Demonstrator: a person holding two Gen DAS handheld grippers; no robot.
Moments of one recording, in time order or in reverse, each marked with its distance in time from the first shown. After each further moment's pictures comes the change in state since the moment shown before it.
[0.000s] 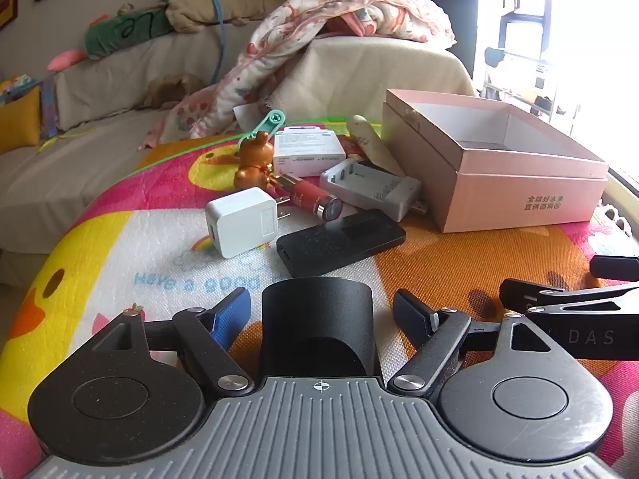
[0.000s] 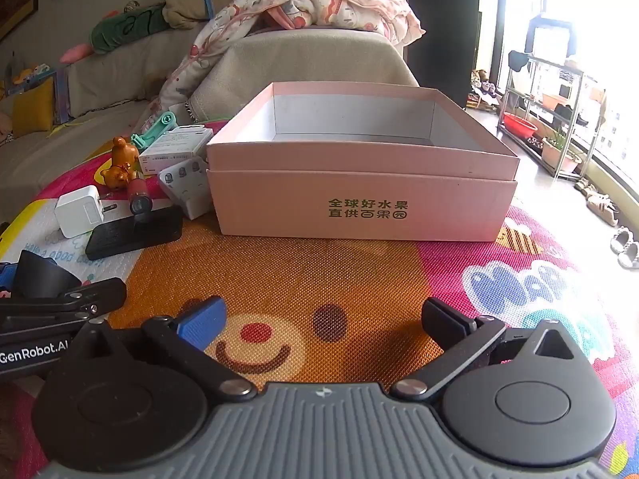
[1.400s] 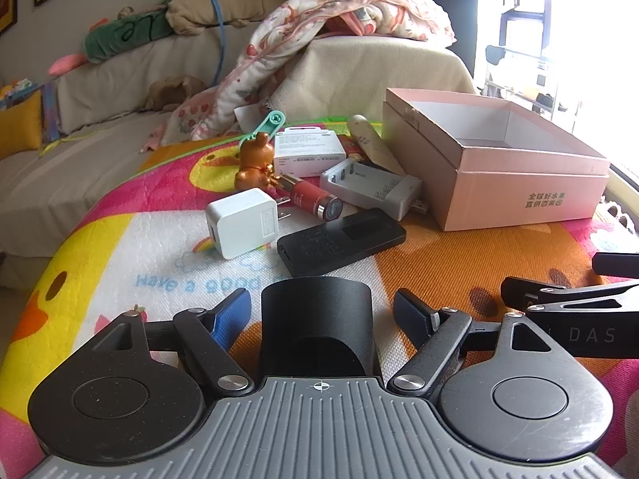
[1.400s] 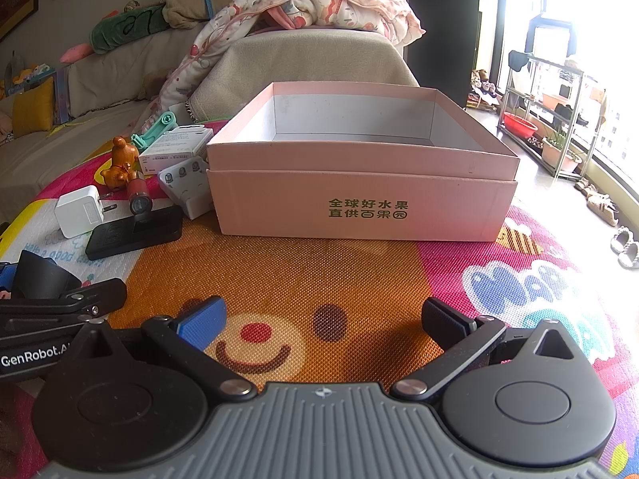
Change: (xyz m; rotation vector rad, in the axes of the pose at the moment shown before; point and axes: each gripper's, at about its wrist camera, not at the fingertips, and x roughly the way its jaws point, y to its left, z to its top) left arm -0.001 -0.004 0.000 0.011 0.000 0.012; right arm 0.000 0.001 -0.001 0.000 -0.001 0.000
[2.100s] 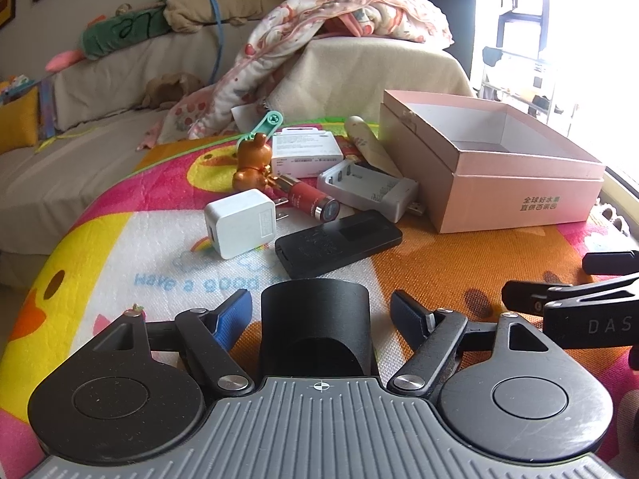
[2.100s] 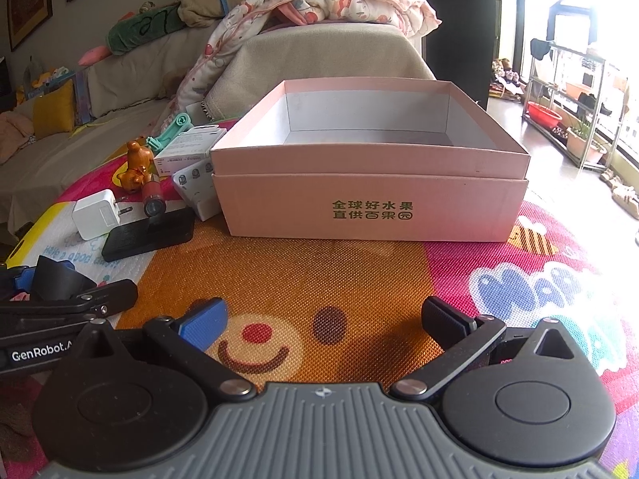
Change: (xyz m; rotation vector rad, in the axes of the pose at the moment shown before) left arm -0.004 0.004 0.001 -0.005 0.004 -0.025; right arm 0.002 -0.015 0.008 -0.003 0.039 0.097
